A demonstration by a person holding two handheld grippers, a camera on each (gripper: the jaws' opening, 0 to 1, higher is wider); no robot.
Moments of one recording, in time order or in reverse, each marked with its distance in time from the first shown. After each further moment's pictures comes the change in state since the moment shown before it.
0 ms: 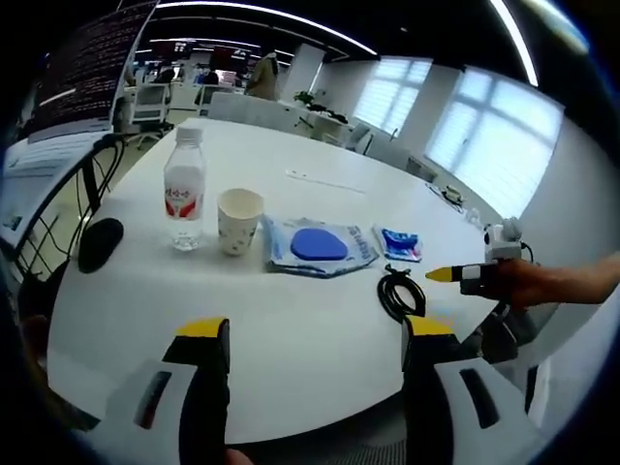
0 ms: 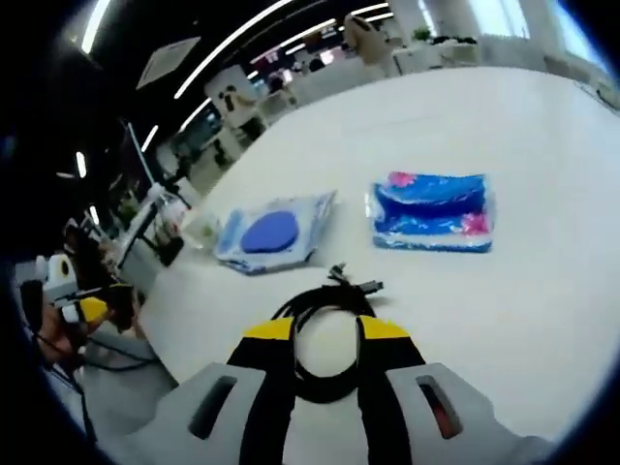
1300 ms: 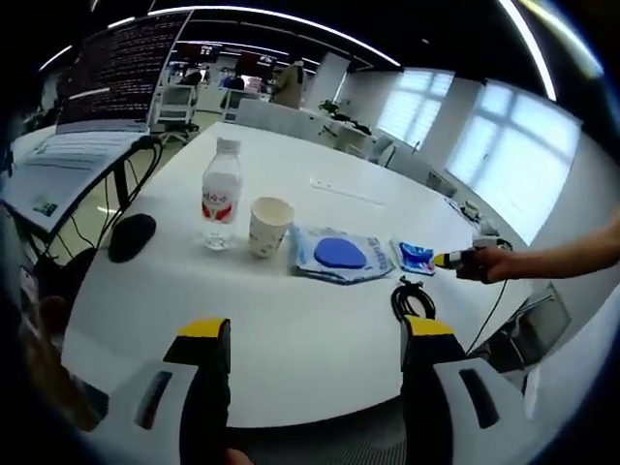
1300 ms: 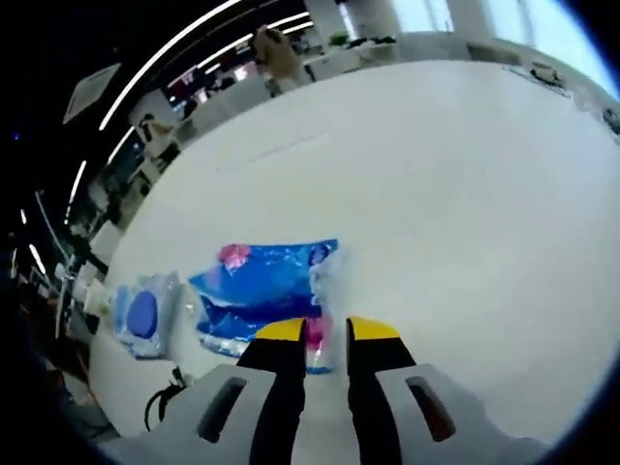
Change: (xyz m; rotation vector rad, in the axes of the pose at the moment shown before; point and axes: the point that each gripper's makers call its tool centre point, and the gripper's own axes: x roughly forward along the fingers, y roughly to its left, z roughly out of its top) left arm -0.030 0.019 0.004 -0.069 -0.047 0.104; right arm 0.037 -0.126 0.055 0.094 0.034 -0.289
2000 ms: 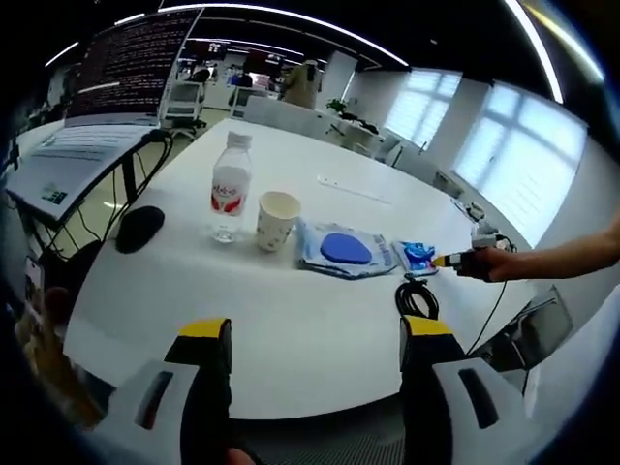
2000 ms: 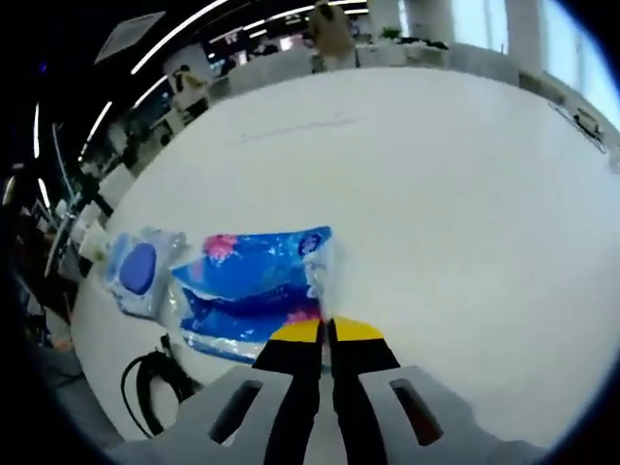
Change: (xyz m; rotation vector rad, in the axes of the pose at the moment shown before) left arm -0.002 0.002 -0.003 -0.013 0.006 0.020; right arm 0.008 0.015 0.000 -0.144 0.024 0.054
